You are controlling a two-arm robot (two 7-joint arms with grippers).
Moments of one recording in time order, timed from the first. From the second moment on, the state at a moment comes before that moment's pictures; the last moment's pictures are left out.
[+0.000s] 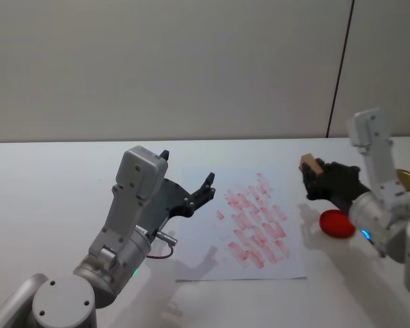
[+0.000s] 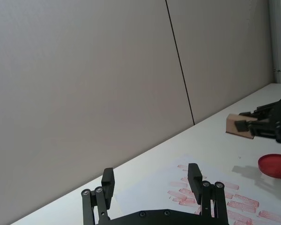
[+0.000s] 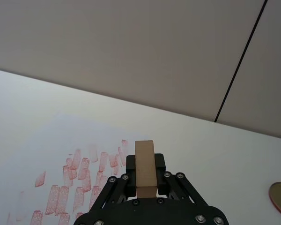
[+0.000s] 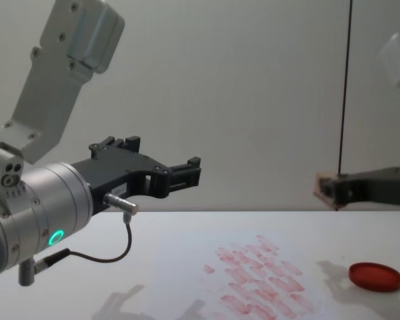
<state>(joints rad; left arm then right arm) -0.24 0.38 0.45 -1.63 -0.20 0.01 -0.01 0.34 0.17 -0.26 -1.45 0.11 0.36 0.14</state>
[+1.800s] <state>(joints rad) -0.24 0.38 0.45 -1.63 -0.20 0.01 -0.01 0.76 -0.07 -0.33 -0.64 0.04 0.29 0.13</state>
